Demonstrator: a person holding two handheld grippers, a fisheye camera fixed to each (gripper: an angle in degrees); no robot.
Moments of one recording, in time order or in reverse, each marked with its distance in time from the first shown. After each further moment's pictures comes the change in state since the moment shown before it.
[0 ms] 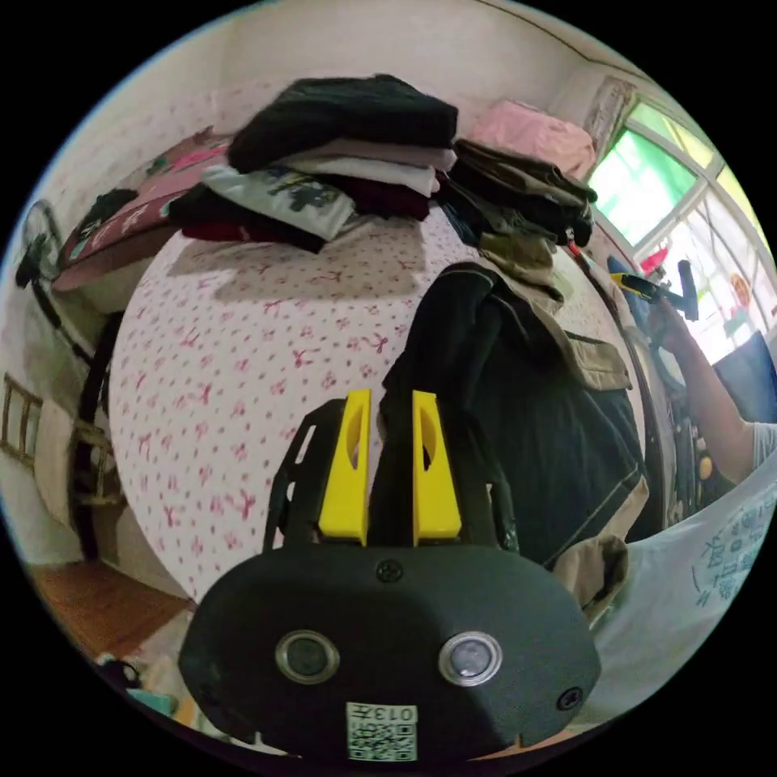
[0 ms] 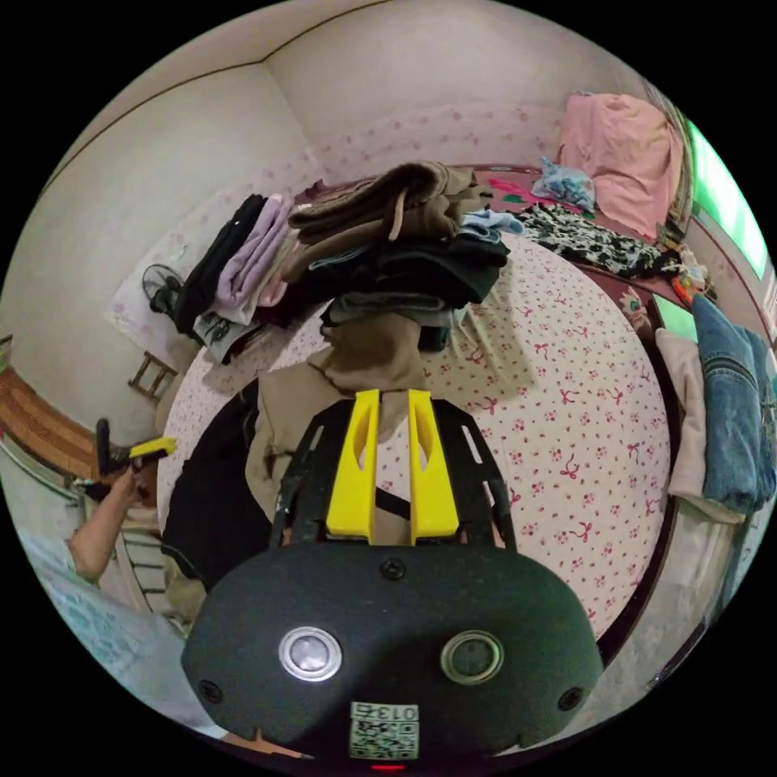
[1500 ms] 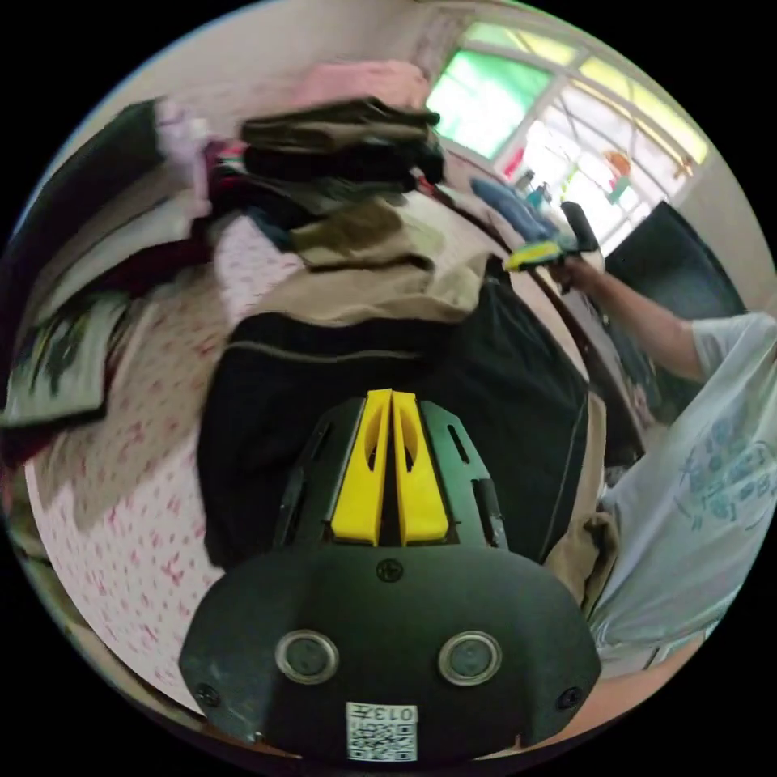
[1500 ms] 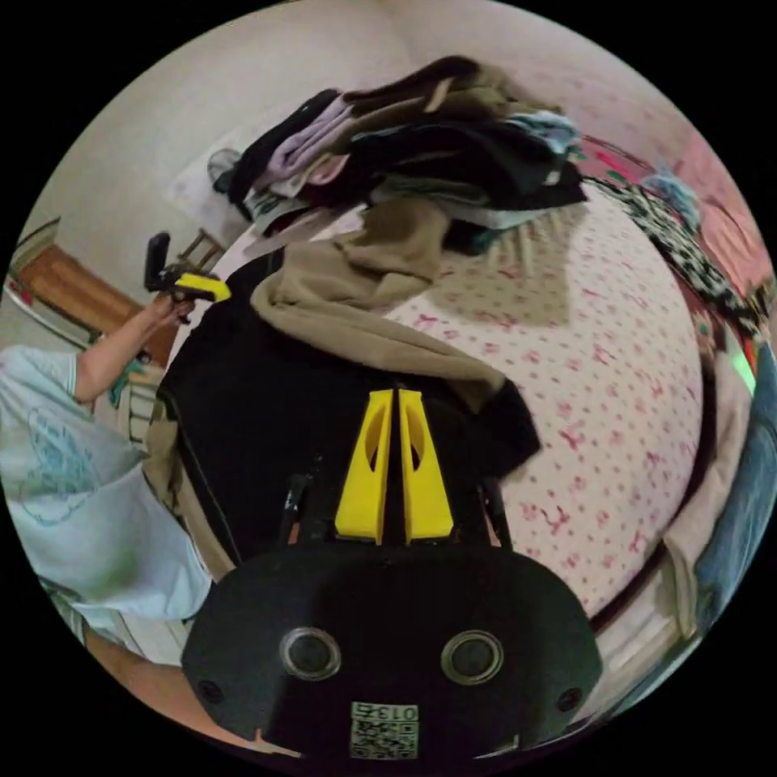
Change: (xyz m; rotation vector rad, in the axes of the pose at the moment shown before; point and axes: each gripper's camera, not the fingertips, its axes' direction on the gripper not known) left arm 0.147 -0.175 0.112 -0.101 0.273 0.514; right arm 0.070 -0.051 0.009 -0.280 -0.149 -0.336
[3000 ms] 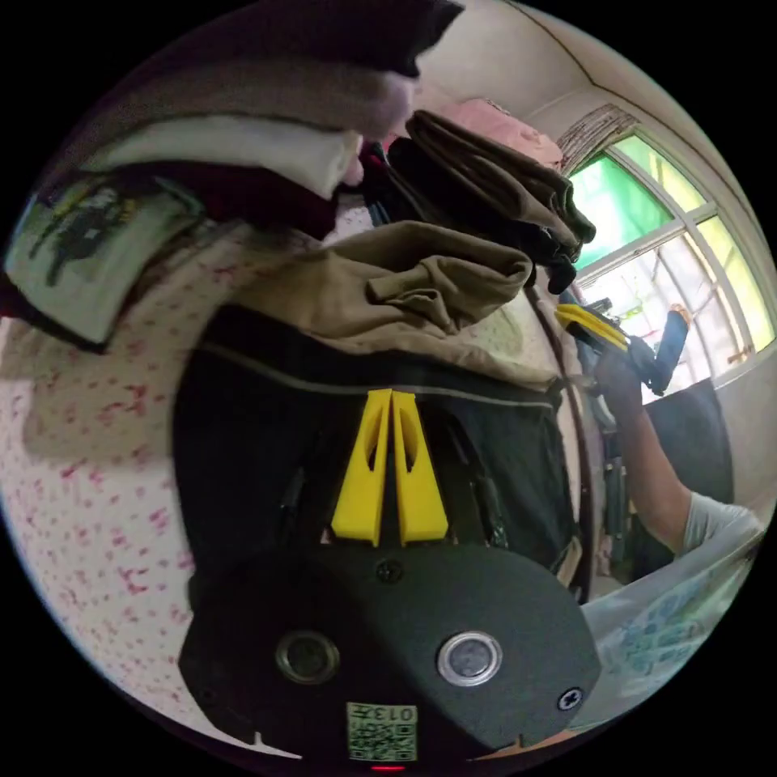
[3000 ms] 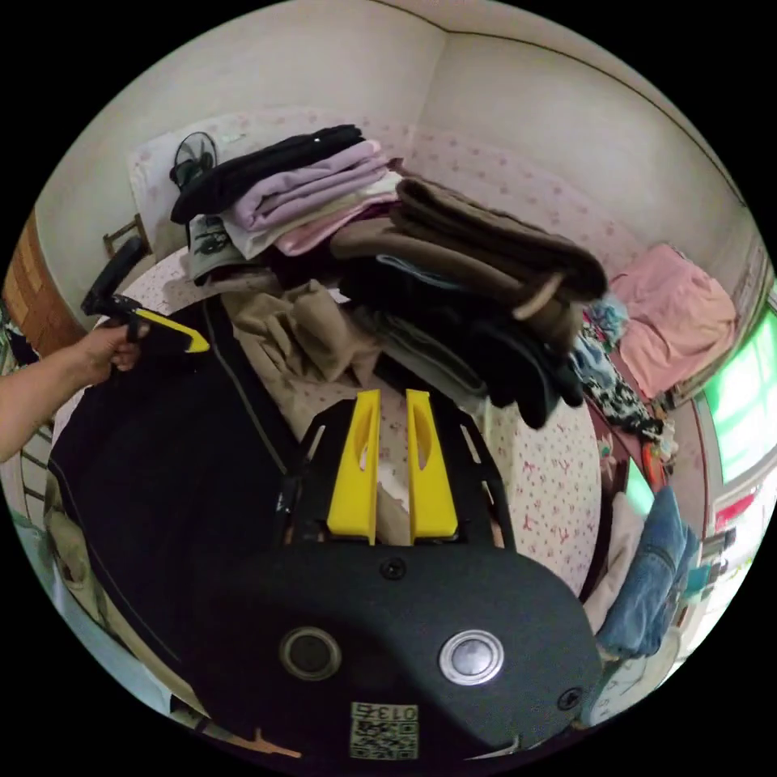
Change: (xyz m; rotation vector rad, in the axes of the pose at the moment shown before) left arm -0.071 0.026 -0.014 0.184 0.000 -0.512; right arm -0.141 -0.022 0.052 0.193 0.469 -0.093
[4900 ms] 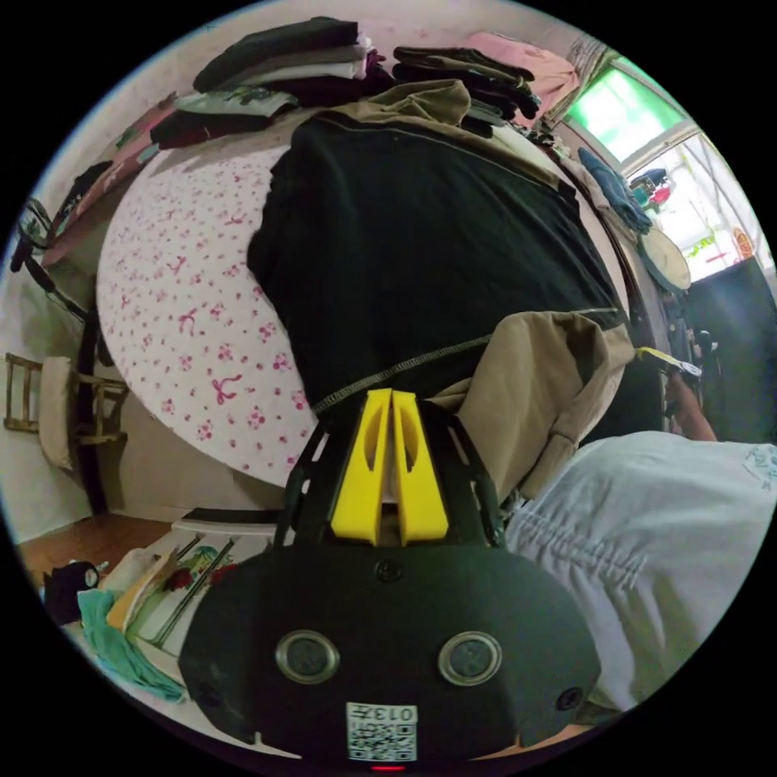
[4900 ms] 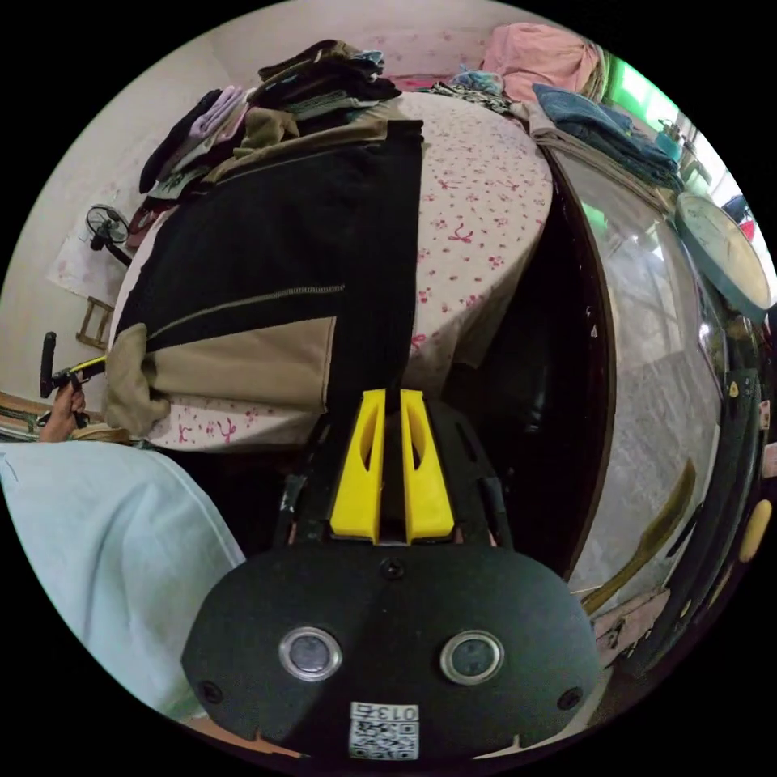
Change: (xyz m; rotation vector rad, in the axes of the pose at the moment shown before) left arm 0.059 0.416 -0.159 -0.219 -0.329 0.022; right arm -0.135 0.537 -0.154 -0.362 -0.129 0.593
